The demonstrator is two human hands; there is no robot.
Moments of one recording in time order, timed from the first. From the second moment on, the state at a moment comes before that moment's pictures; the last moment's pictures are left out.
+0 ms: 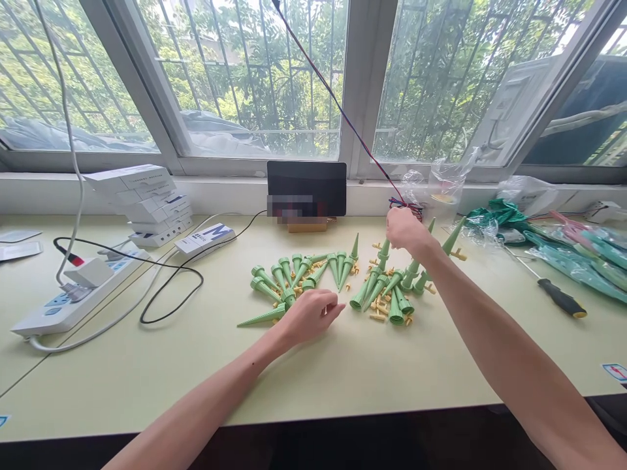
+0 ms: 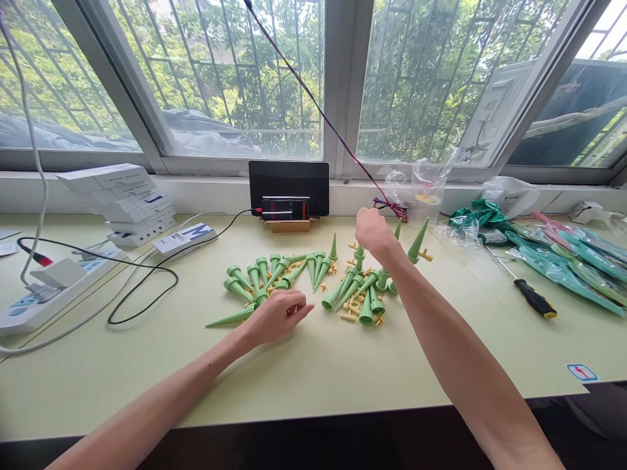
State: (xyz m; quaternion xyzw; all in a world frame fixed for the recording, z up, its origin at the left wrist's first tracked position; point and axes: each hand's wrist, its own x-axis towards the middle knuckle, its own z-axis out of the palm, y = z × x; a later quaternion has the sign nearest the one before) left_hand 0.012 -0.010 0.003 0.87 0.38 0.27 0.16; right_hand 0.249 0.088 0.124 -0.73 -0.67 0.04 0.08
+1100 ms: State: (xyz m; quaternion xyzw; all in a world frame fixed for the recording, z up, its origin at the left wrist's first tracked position) left_hand 0.010 -0.012 0.000 0.88 0.36 0.27 0.13; right_hand 0.184 0.000 0.003 -0.37 -0.85 0.11 0.36
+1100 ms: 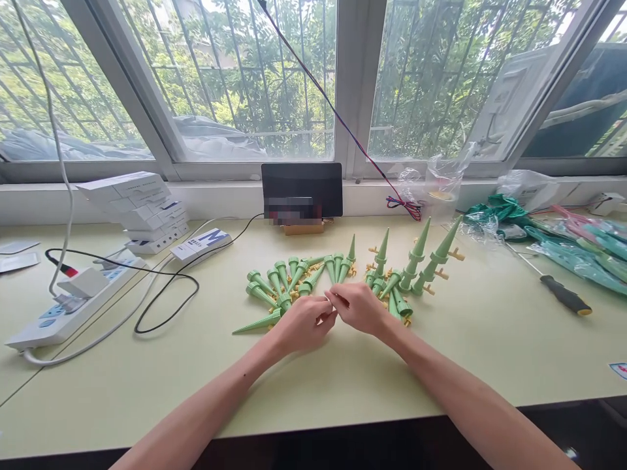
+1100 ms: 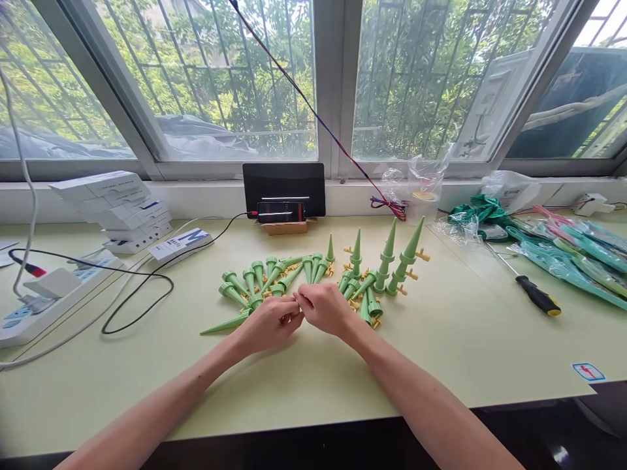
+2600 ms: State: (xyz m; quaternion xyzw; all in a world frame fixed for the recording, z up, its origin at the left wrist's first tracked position) left_hand -0.101 -0.059 -0.005 0.80 0.54 0.27 -0.04; right_hand 0.157 -0.010 -0.009 -0.33 -0.83 0.22 0.39
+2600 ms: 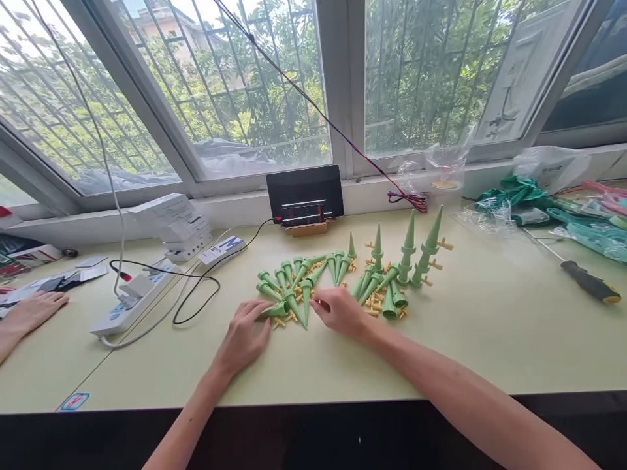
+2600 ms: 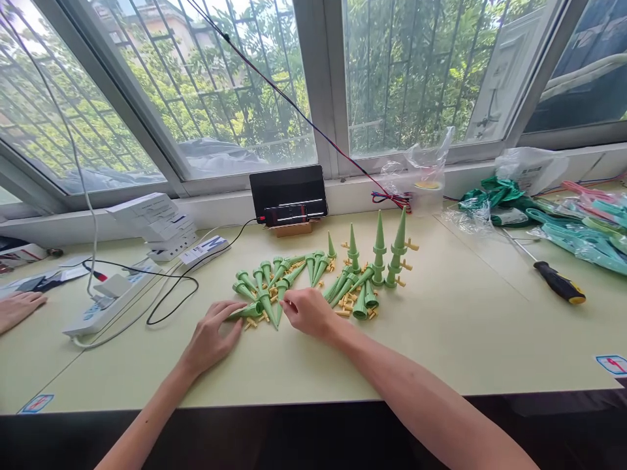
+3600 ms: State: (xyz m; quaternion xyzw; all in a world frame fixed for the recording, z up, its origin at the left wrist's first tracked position) left_hand -0.087 -0.069 -0.002 0.75 0.60 0.28 0.09; right_hand 0.141 -0.030 -0.015 -0.27 -0.91 0.11 0.28
